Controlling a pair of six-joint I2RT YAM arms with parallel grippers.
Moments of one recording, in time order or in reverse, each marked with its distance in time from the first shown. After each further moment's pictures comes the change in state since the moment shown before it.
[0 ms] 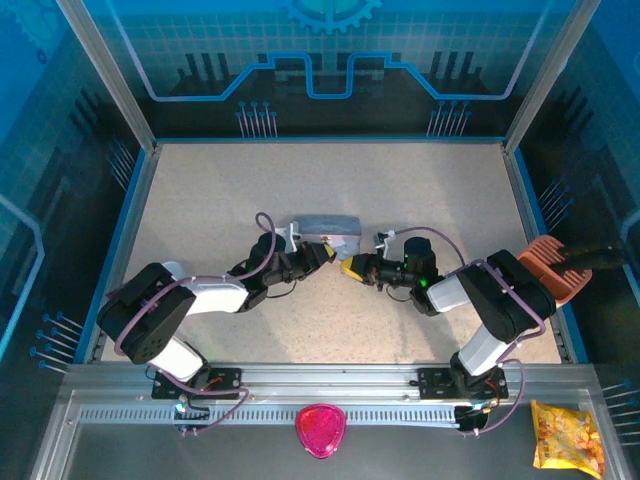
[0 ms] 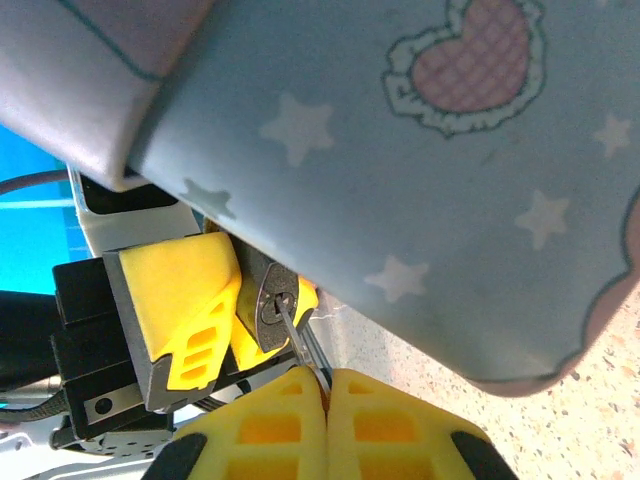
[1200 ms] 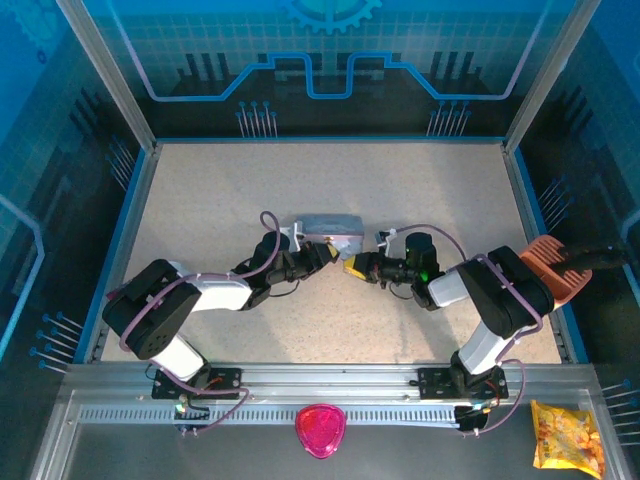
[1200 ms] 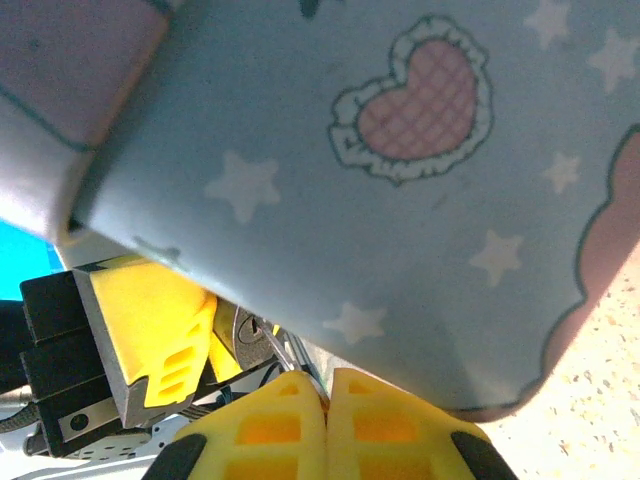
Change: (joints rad) left arm -0.013 0.037 0.029 0.001 0.004 0.011; right arm -0.055 0.027 0.042 -0.092 -0.058 -0.076
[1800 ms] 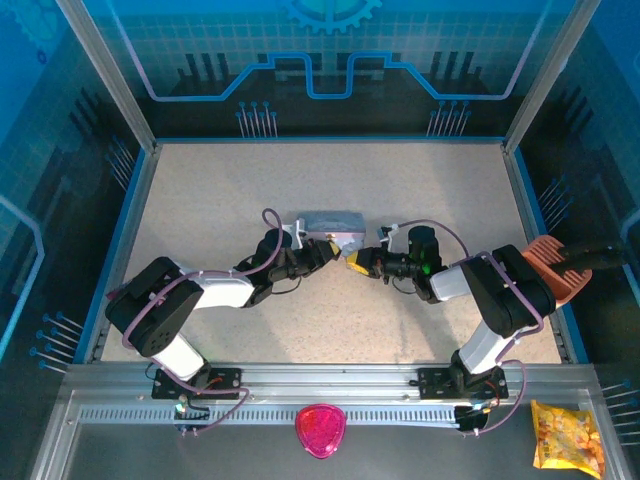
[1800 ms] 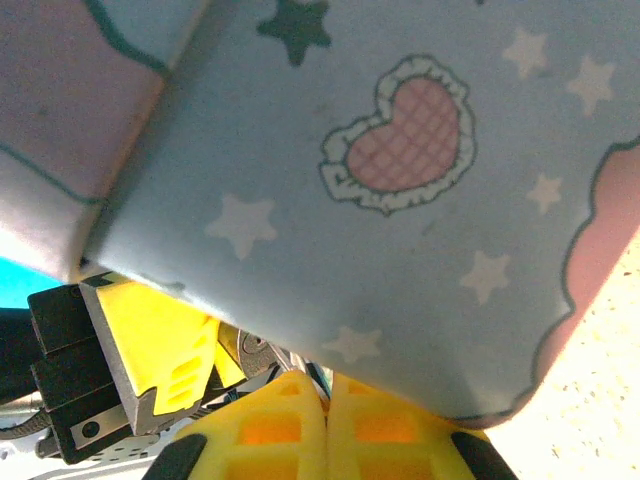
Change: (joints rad) left arm 0.000 0.016 0.027 -0.009 0.000 0.008; right arm -0.039 -0.001 0.041 -0.068 -0.050 -0.005
